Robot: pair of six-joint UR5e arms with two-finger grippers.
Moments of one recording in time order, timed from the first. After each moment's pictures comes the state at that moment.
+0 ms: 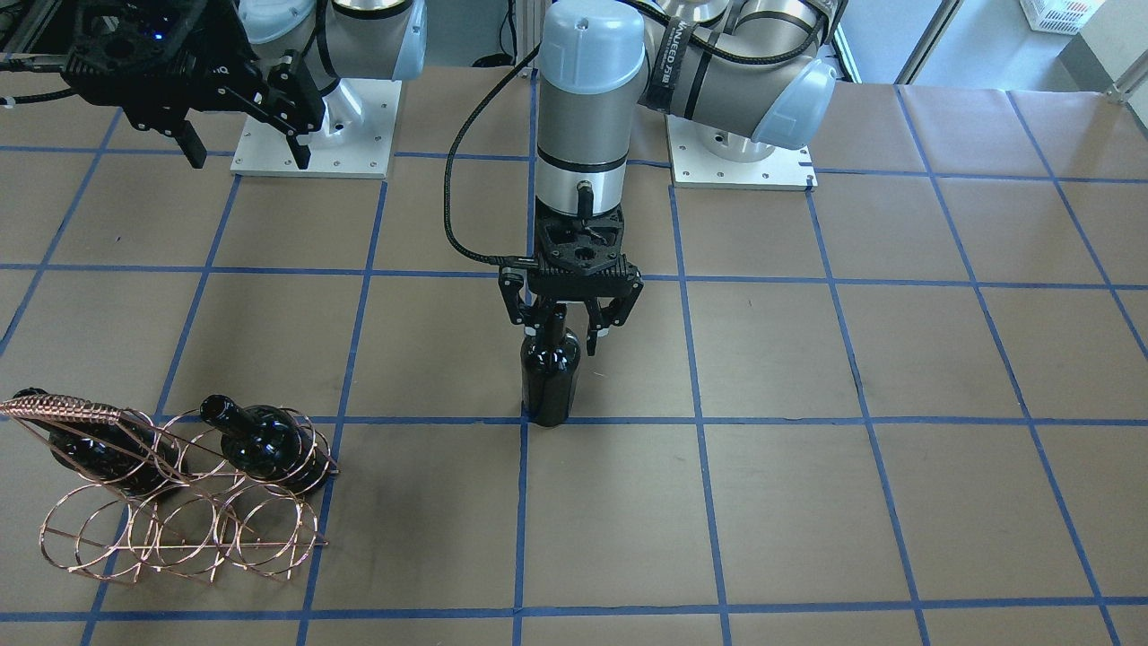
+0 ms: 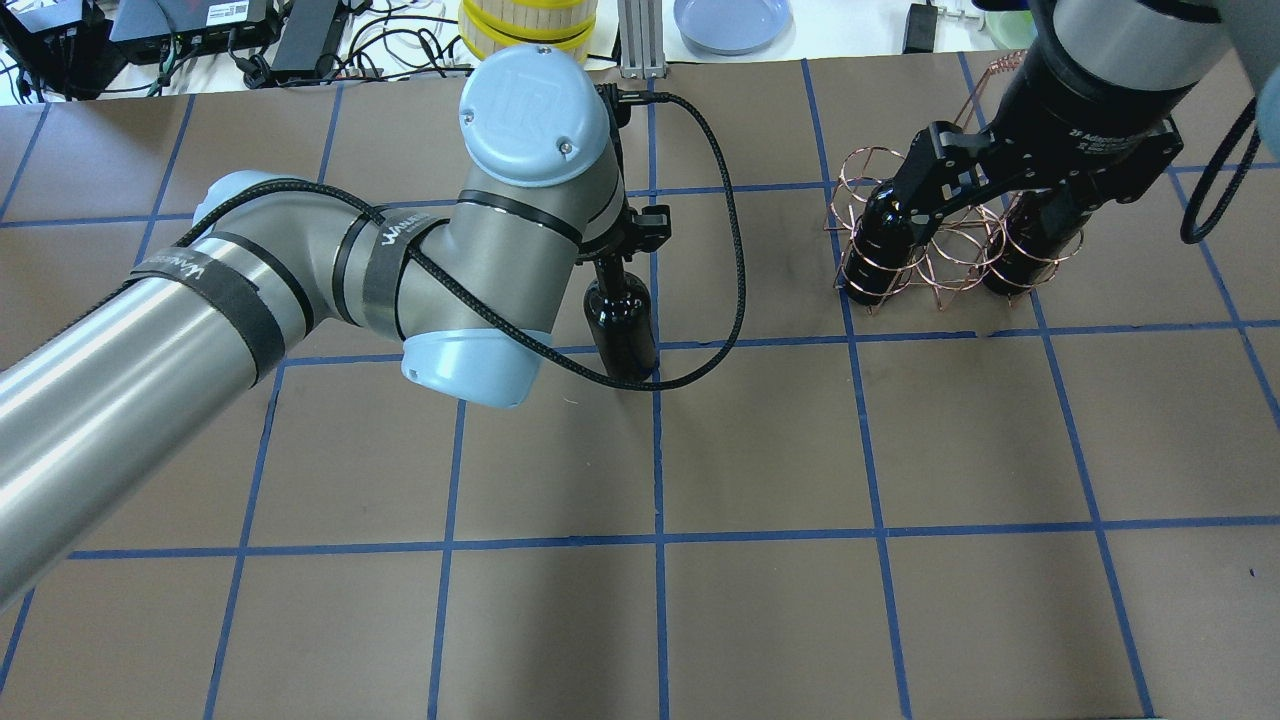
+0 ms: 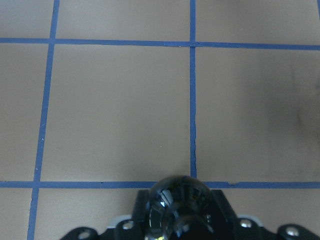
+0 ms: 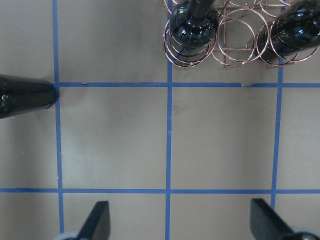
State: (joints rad) left arm -1.95 -1.78 -1.74 -0.85 1.67 -0.39; right arm 1.56 -1.69 1.58 -1.51 -1.56 -0.03
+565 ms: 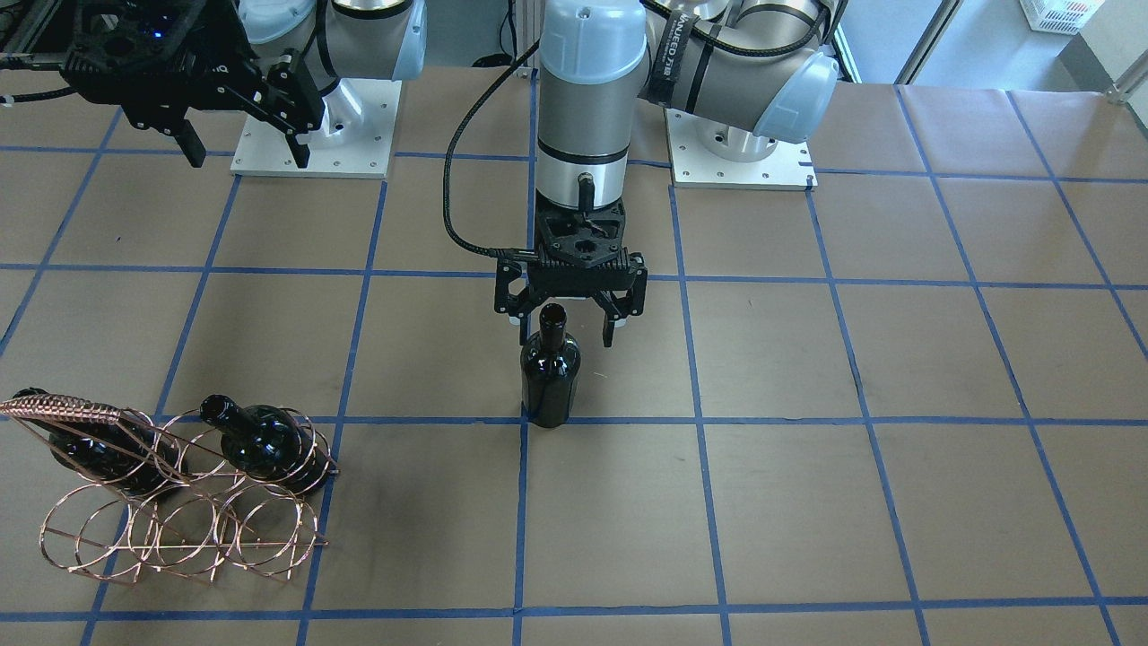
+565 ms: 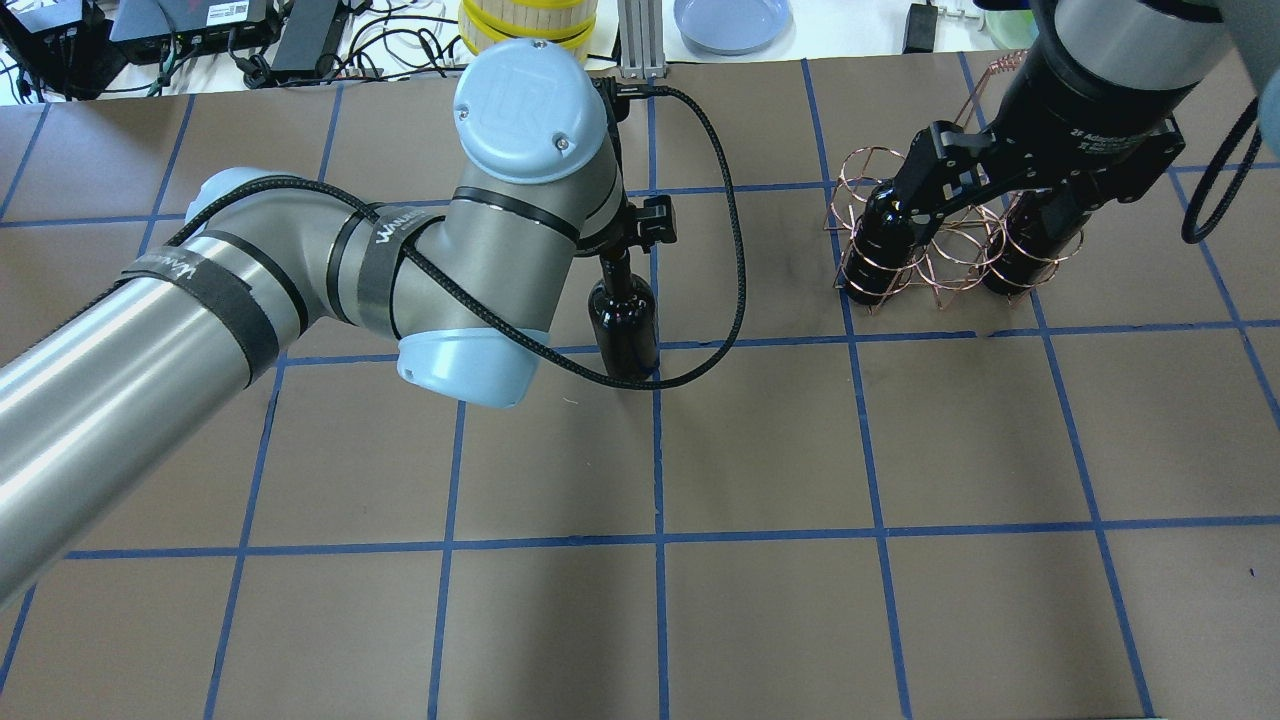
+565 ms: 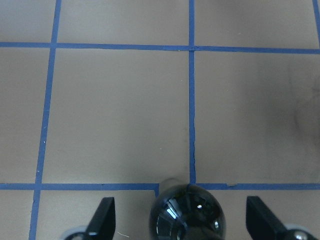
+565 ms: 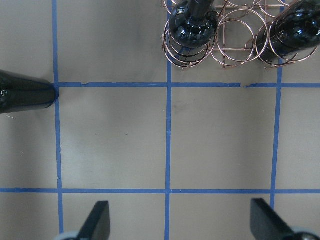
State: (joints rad) left arm -1.95 -1.76 -1.74 -0.85 1.67 -0.38; right arm 1.56 -1.69 1.58 -1.51 -1.56 -0.03
